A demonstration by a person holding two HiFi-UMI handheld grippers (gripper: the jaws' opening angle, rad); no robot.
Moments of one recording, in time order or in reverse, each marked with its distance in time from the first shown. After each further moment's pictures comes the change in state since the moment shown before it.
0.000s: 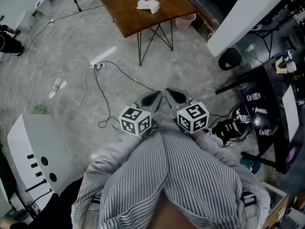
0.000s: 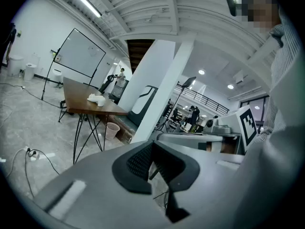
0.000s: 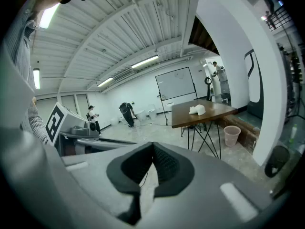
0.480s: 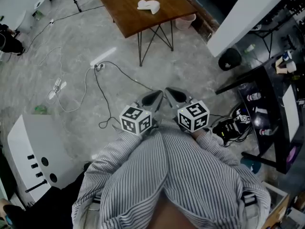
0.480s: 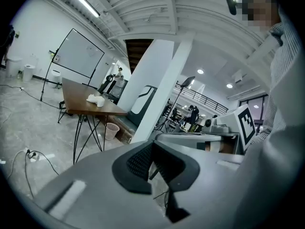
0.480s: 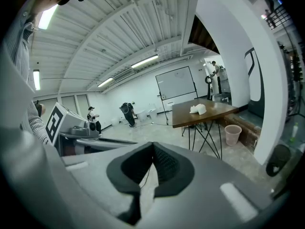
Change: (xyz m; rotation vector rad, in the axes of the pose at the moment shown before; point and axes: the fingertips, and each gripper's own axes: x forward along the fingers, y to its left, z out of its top) left arm -0.001 0.004 0.003 0.013 0.003 -0.006; right arm 0.007 0.002 0.001 0.008 0.006 0.012
